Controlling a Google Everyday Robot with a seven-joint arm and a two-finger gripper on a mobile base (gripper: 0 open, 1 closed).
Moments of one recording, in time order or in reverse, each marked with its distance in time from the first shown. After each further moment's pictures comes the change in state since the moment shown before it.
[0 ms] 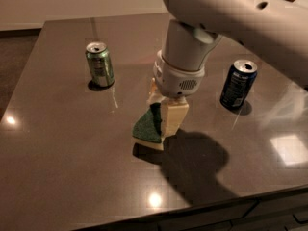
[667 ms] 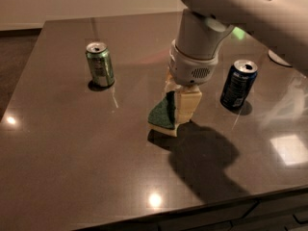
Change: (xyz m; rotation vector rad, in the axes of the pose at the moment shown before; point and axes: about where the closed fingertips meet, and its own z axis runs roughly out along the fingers) arm 0.043 -0.018 -0.018 0.044 0.089 0.094
